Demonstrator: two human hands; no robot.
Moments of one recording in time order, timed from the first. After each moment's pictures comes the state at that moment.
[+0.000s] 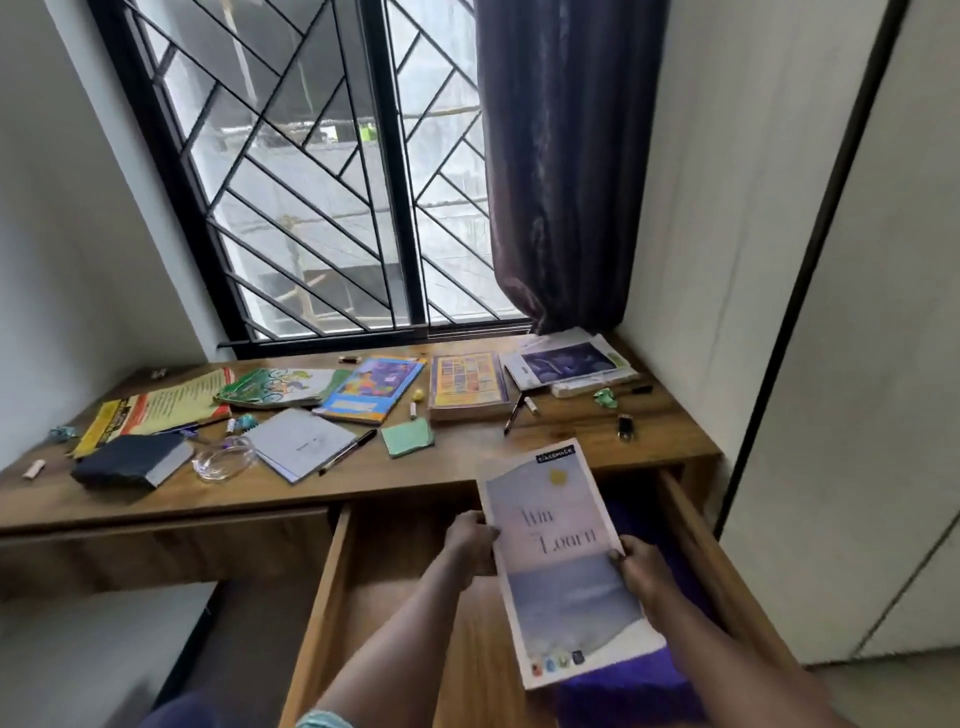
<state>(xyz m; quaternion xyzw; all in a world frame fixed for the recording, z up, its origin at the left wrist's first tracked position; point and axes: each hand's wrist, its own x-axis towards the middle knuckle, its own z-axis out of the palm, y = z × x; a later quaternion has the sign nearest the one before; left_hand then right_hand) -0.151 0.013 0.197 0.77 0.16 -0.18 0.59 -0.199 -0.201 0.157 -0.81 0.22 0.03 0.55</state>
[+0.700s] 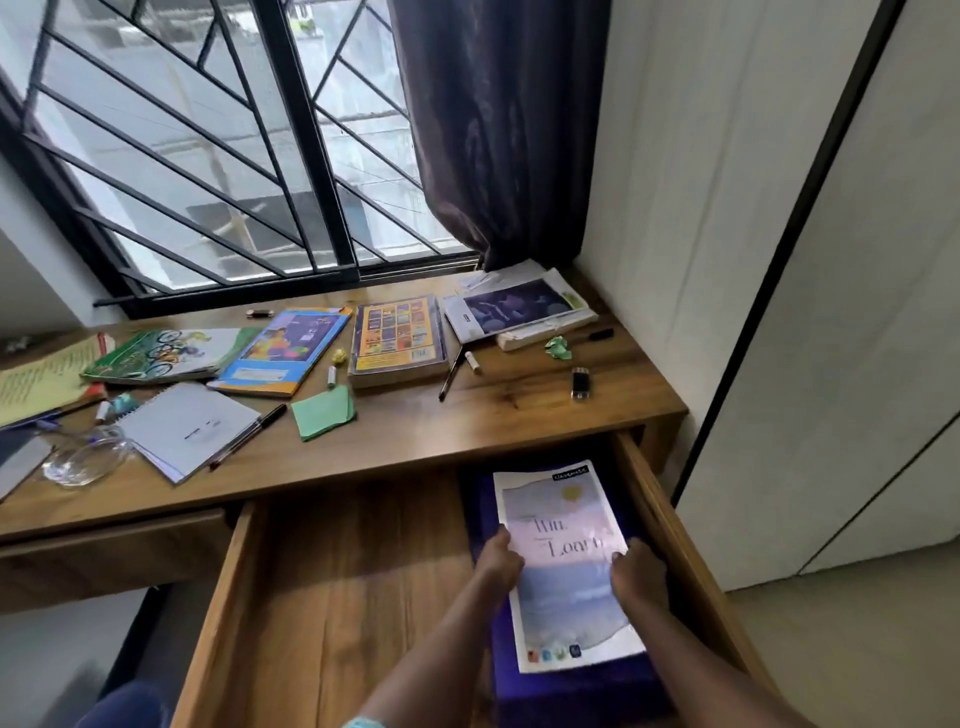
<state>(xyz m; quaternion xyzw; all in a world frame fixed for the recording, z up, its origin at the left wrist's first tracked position) -0.117 -0.101 0.082 0.81 0.10 -0.28 0.51 -0.166 -0.261 0.094 -0.85 0.39 0.06 0.35</state>
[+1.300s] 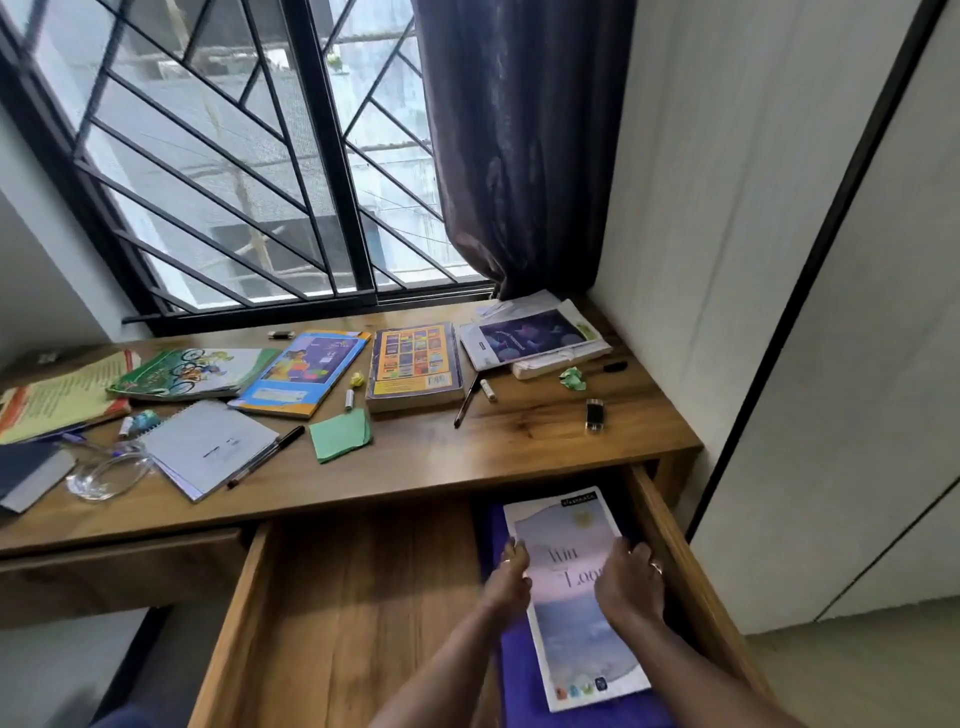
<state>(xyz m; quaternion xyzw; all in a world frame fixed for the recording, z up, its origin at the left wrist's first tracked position) -0.113 -0.092 0.092 0.89 -0.09 -0.23 0.37 -0.151 -0.239 0.119 -0.95 0.26 0.04 0.14</state>
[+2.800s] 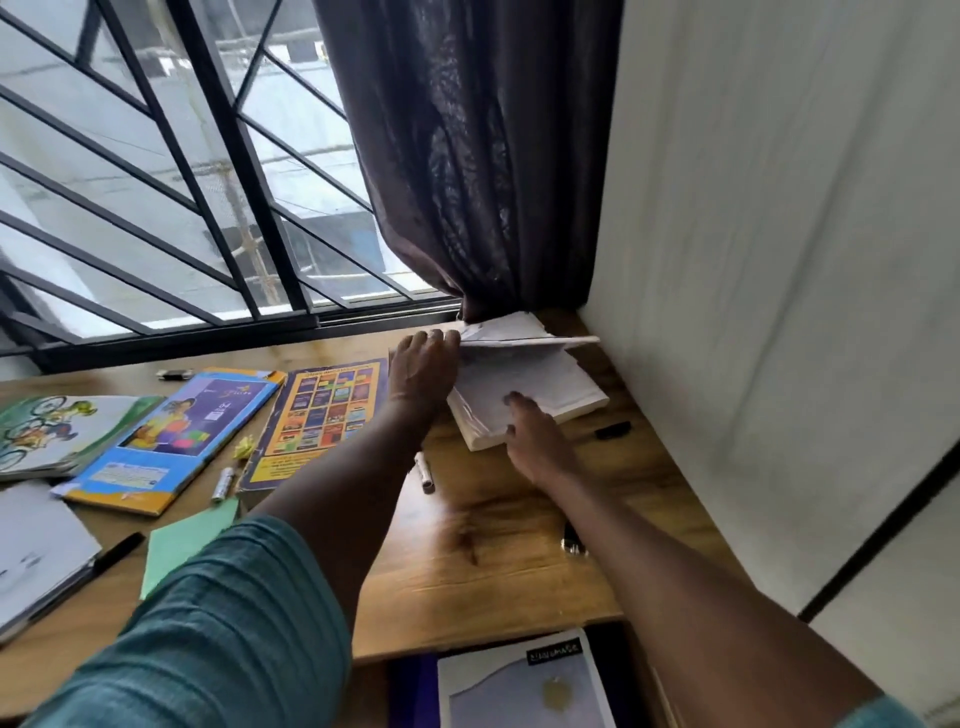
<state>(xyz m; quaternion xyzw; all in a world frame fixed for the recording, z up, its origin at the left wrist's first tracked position) 0.237 -0.157 0.243 0.95 -0.17 0.25 -0.03 0.168 -0.290 0.185 -0.94 -0.01 -0.06 0.34</state>
